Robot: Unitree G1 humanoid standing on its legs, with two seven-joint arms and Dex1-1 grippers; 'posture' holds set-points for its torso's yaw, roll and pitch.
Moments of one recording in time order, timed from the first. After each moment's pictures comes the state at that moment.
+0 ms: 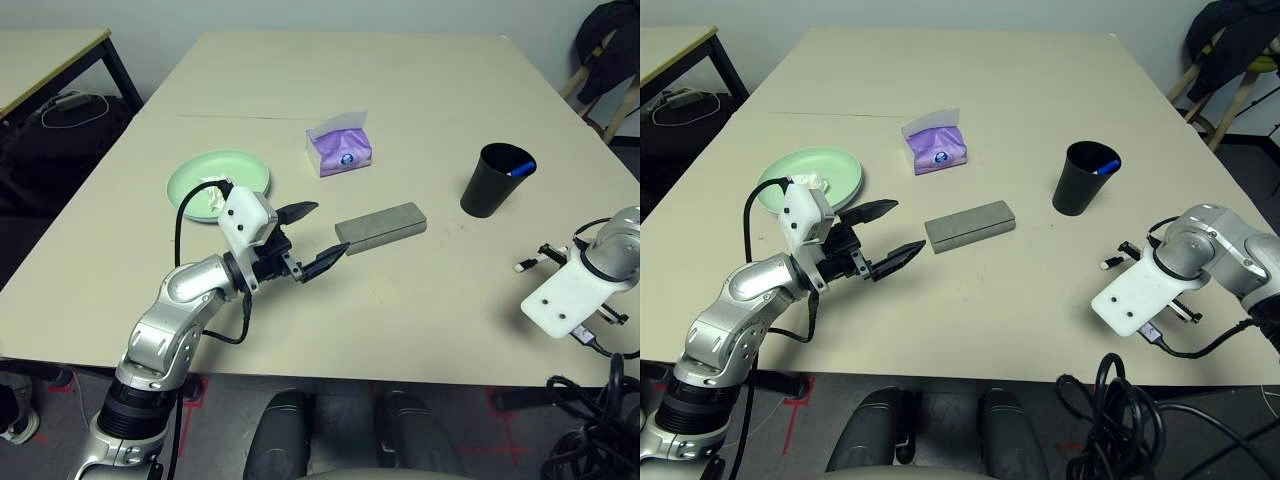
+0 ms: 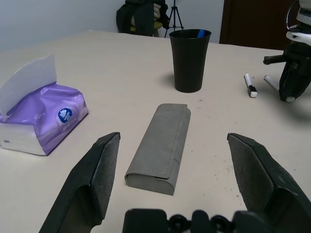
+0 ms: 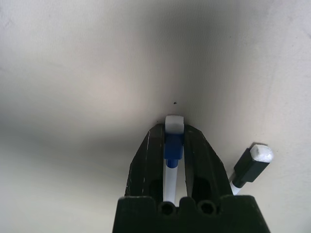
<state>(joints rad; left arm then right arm) -0.23 0.48 -0.08 -0.38 -0.40 0.39 -0.68 -0.54 -1.12 0.42 0.30 -0.48 -0.56 1.45</state>
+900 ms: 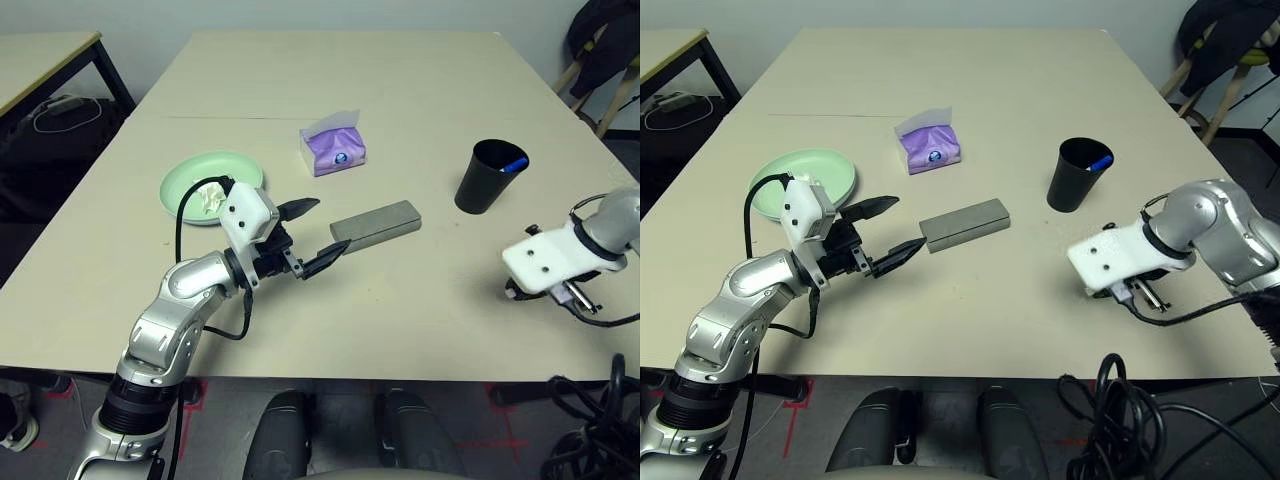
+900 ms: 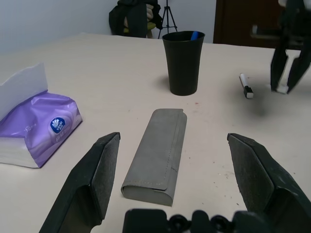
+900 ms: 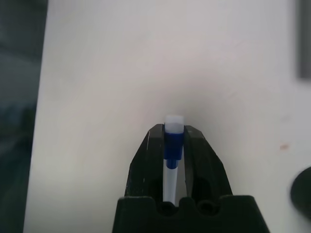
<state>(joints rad) -0.26 0.48 -0.08 -0.37 -0.39 0.39 -0.69 -0.69 -1.06 0.30 0.04 0.09 0.17 1.61</state>
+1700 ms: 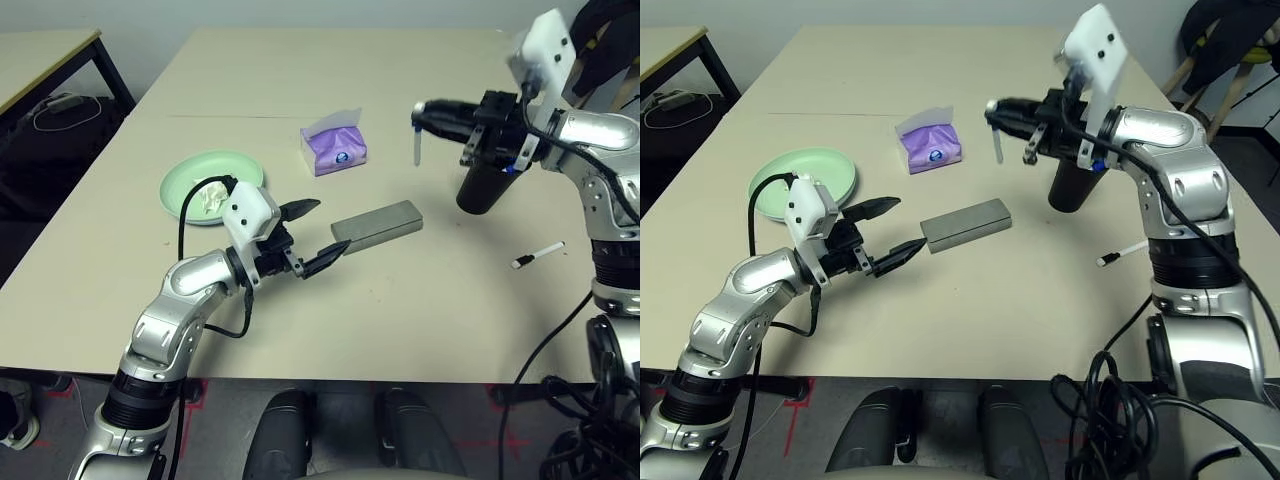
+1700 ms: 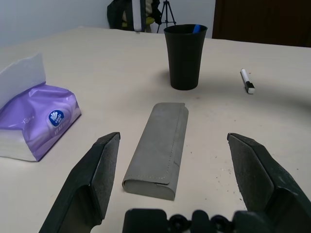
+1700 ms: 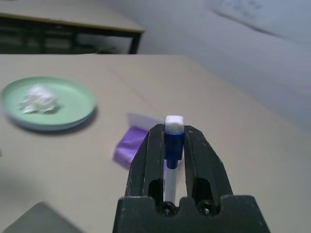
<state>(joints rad) -0.27 0.48 -0.09 -0.34 -0.39 0.39 -0.71 -0.85 -0.52 -0.10 0.11 0.23 0.35 0.74</state>
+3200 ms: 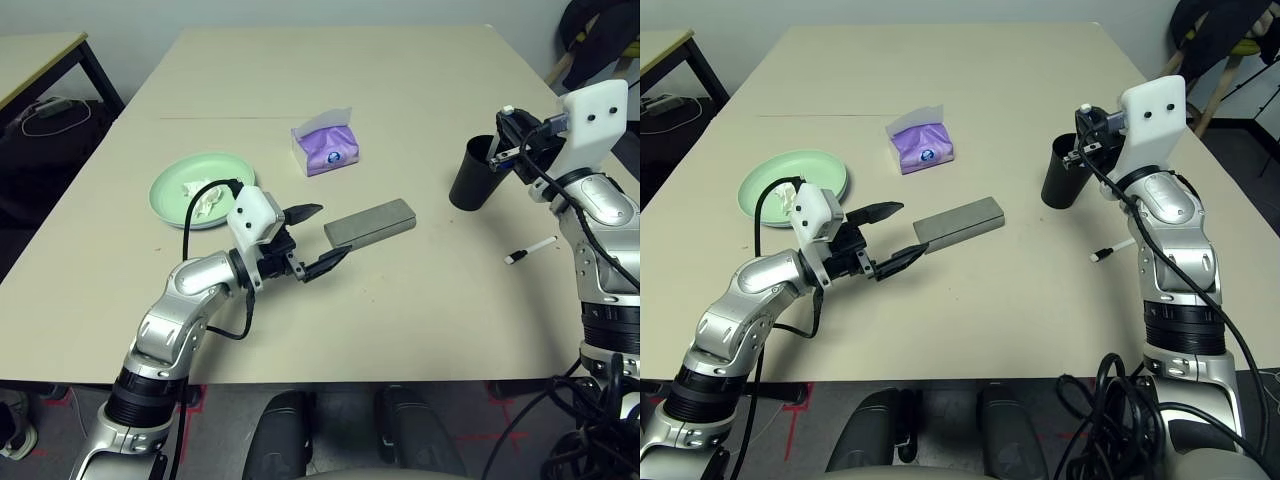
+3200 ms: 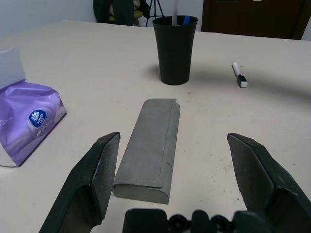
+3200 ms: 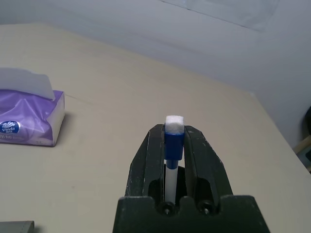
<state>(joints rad) -0.27 0.48 -0.10 -0.31 -0.37 0.37 -0.74 -0.53 -0.48 -0.20 -0.04 0.15 0.34 0.33</state>
